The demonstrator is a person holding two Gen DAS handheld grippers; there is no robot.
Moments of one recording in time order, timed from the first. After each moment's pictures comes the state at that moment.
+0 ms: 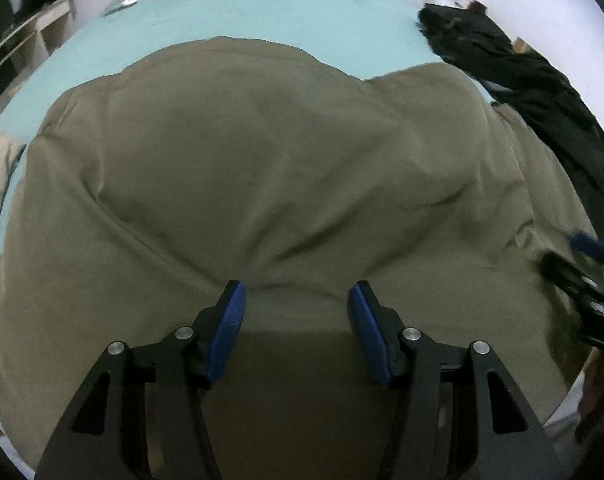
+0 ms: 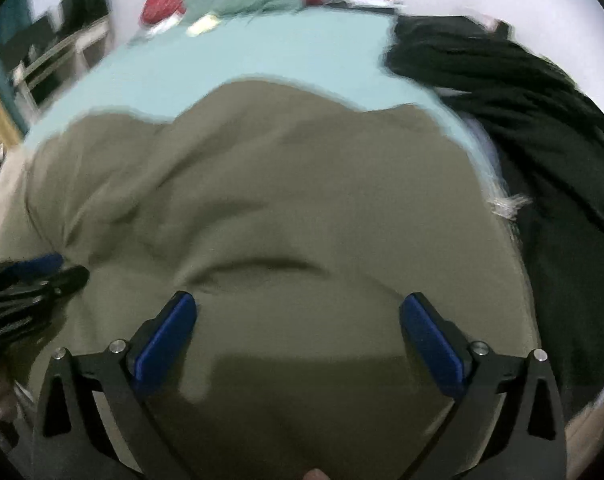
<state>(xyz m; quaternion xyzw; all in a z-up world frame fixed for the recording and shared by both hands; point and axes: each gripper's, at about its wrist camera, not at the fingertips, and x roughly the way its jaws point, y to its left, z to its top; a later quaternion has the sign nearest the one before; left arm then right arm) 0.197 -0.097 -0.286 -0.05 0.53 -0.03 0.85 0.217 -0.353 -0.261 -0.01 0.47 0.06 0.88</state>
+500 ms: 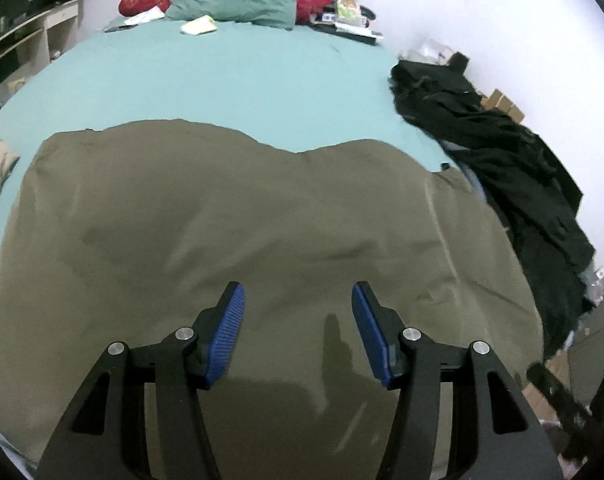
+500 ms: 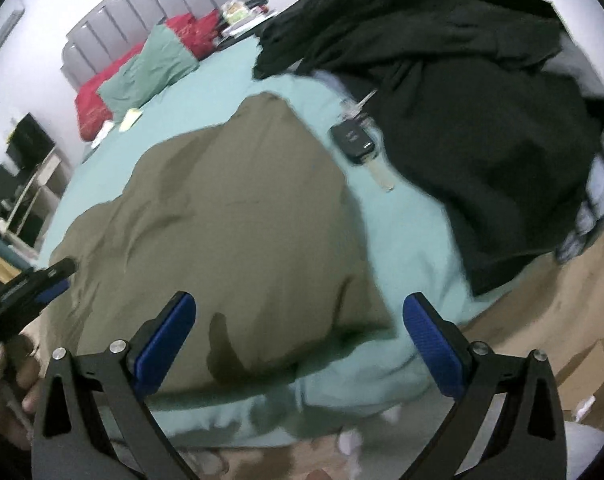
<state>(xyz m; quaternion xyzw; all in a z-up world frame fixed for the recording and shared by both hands) 0.186 -0.127 -0.243 -0.11 0.45 -0.05 0.88 0.119 -0.457 -0.268 0.21 0.44 0.00 0.88</state>
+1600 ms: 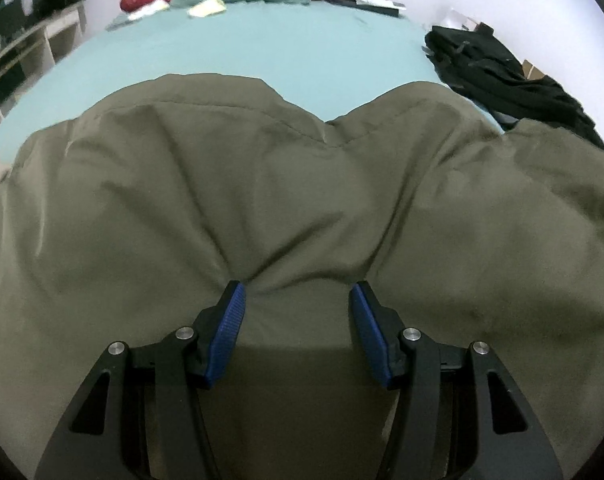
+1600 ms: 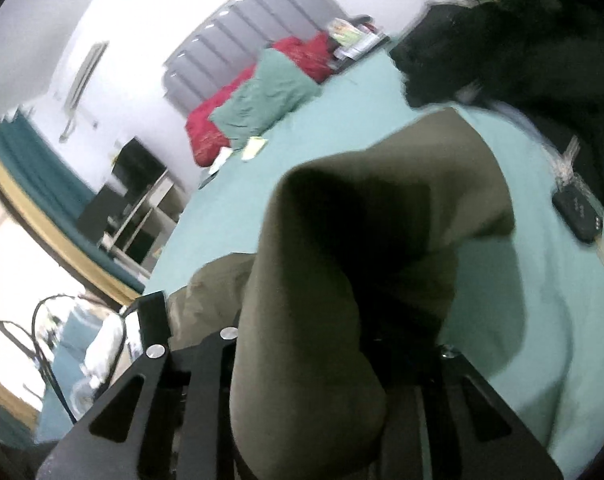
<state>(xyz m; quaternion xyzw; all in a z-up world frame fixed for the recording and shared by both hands) 0.248 -0.124 -0.290 -0.06 0.49 -0.02 0.87 0.204 -0.365 -0.216 0.27 0.33 0.19 0.89</state>
